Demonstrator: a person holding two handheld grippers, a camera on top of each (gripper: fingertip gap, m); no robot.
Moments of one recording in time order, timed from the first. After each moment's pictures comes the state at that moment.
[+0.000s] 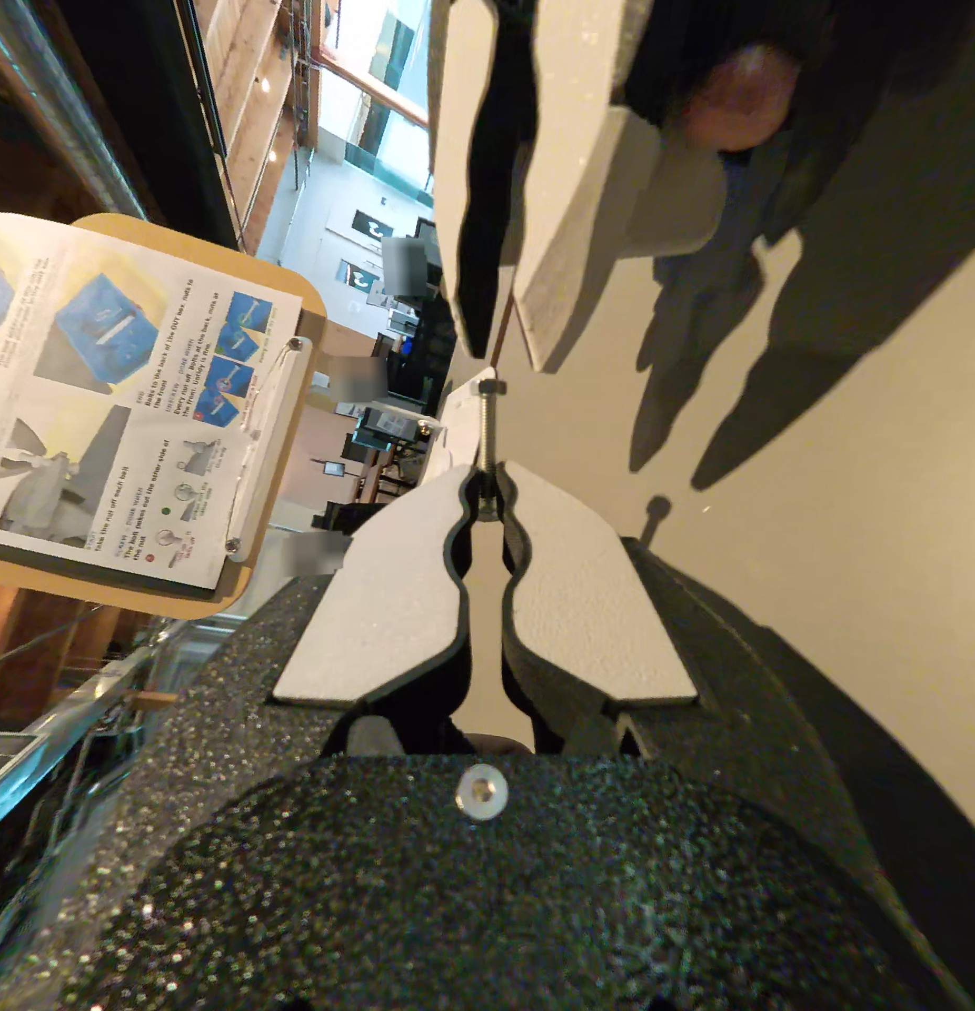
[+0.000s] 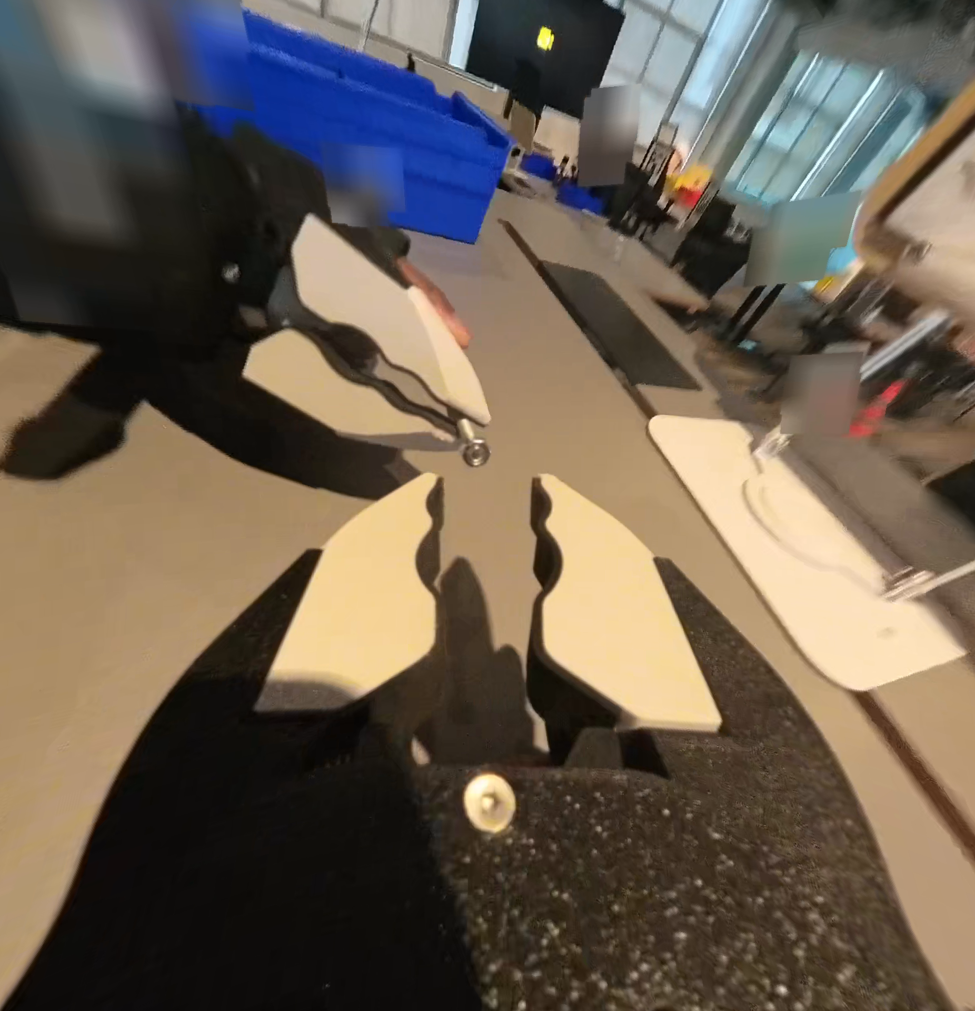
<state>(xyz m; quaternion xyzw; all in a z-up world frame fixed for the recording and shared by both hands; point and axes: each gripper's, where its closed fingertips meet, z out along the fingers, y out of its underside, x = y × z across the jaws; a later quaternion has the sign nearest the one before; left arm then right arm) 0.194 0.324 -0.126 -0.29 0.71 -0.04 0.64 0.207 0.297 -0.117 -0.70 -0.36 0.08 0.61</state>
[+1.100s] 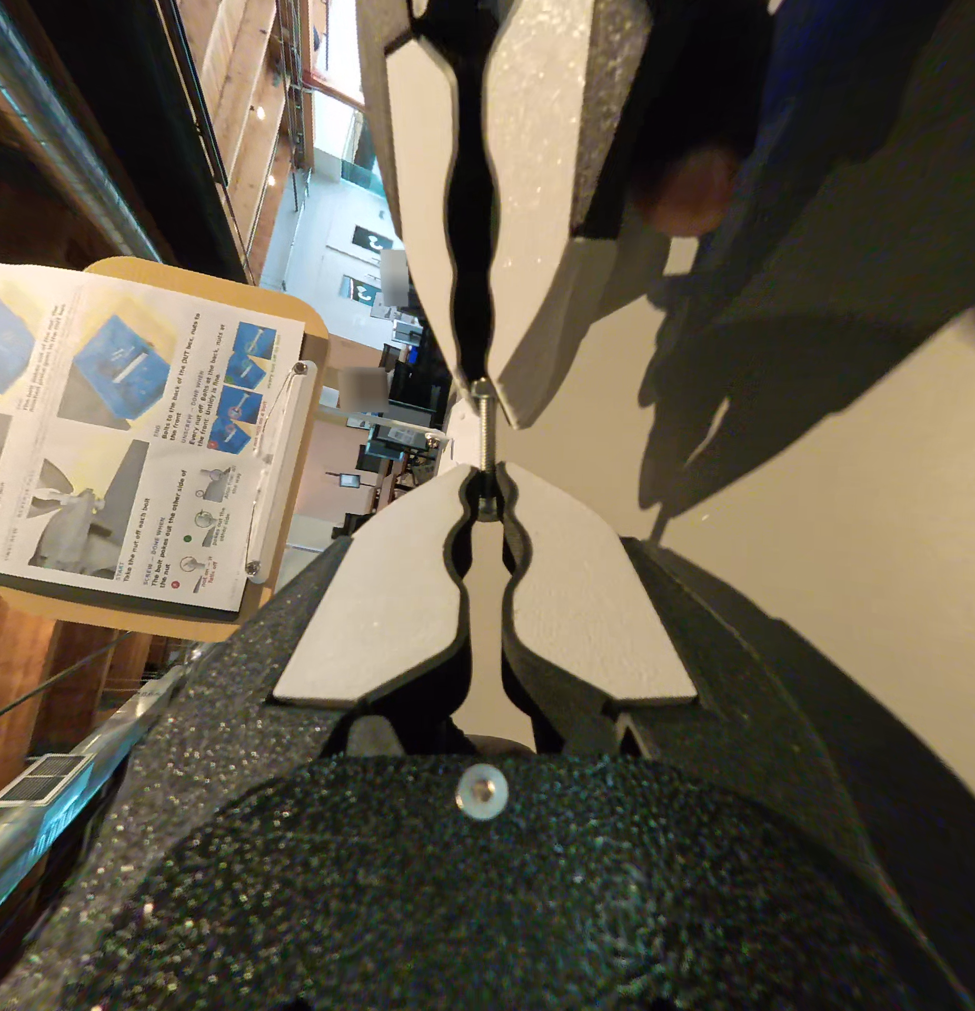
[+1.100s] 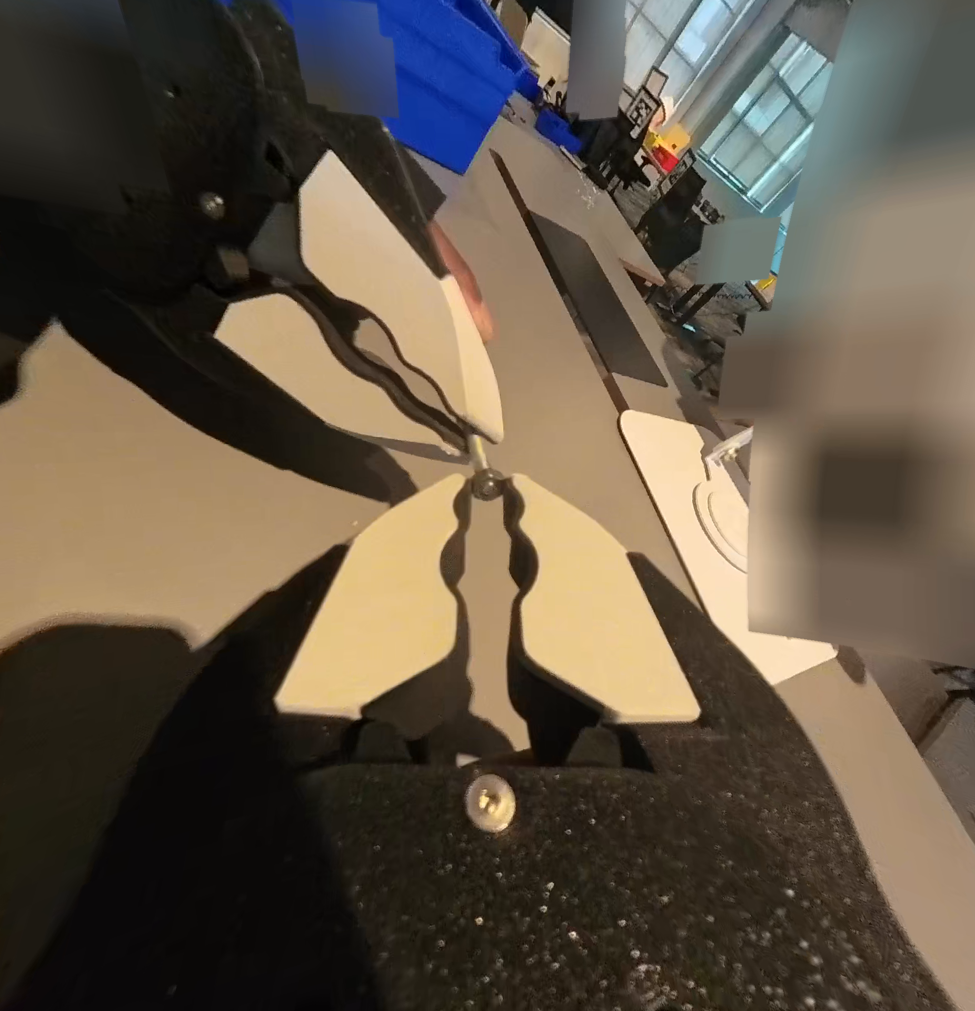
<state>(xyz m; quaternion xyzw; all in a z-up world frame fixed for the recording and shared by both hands) 0.199 0.319 -0.124 -0.26 0.72 -0.02 0.64 0.199 0.304 -0.123 -0.71 -0.40 -0.02 0.57</state>
